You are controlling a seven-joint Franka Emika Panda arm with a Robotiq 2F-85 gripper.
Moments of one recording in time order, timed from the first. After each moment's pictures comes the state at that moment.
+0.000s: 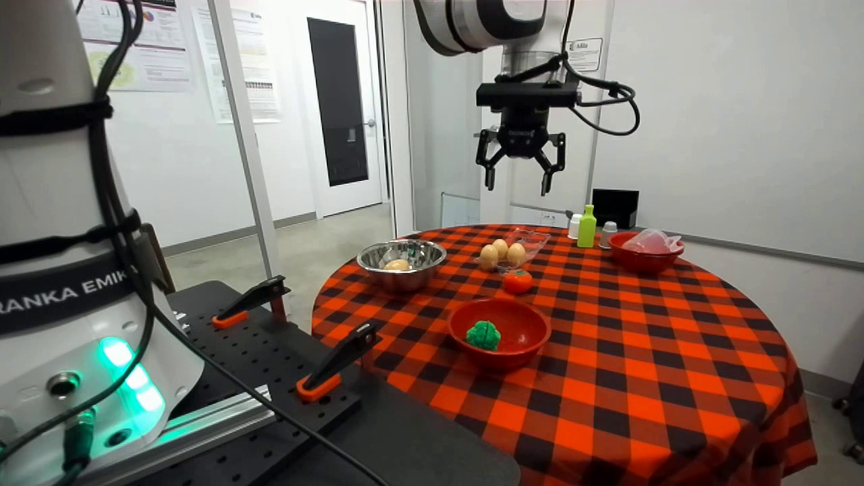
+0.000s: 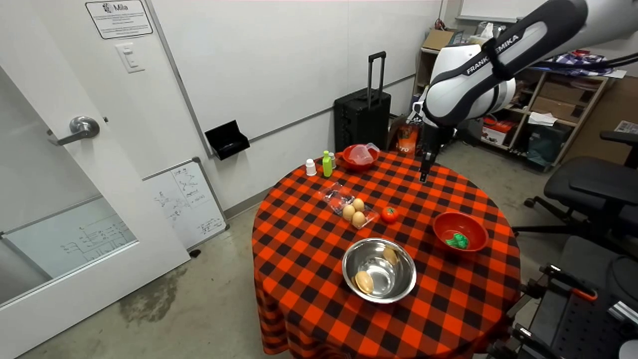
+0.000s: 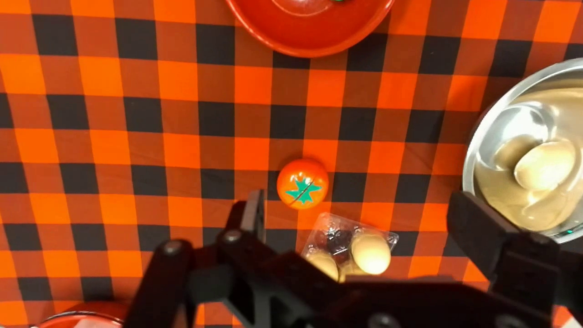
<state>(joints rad) -0.08 0.33 -0.15 -2.11 0.12 2.43 -0.63</state>
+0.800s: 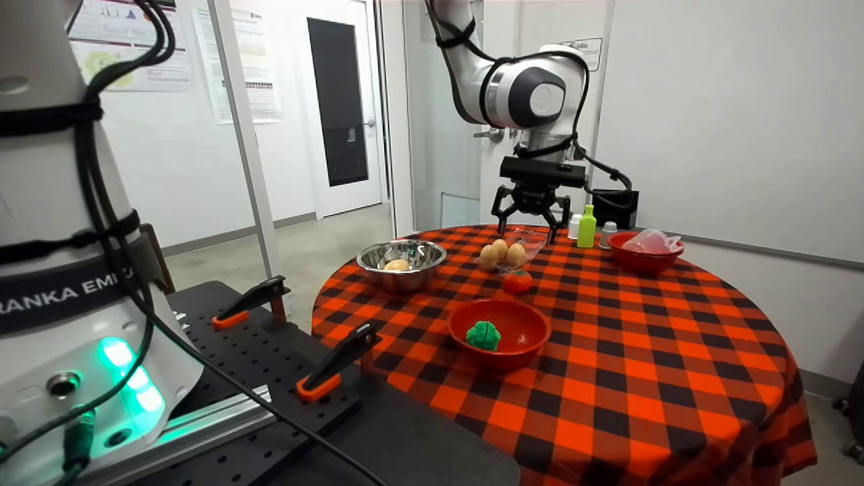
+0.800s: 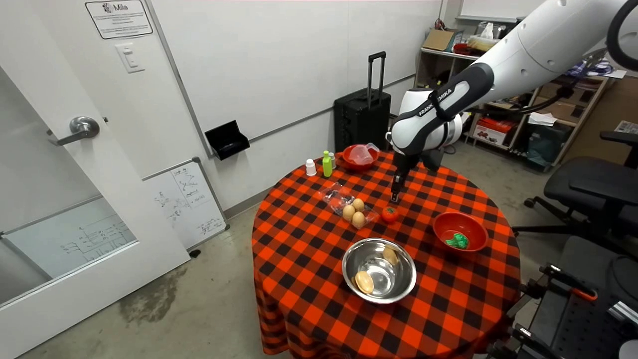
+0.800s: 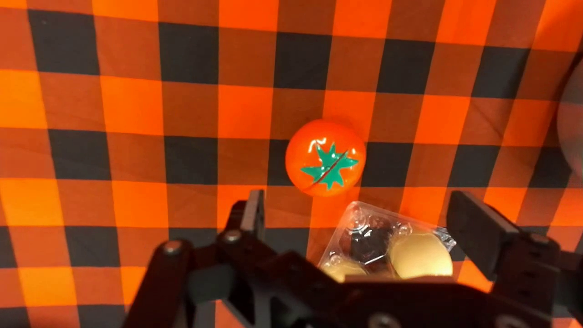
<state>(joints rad) -0.24 0.73 0.04 -1.78 0.11 2.47 -0.63</state>
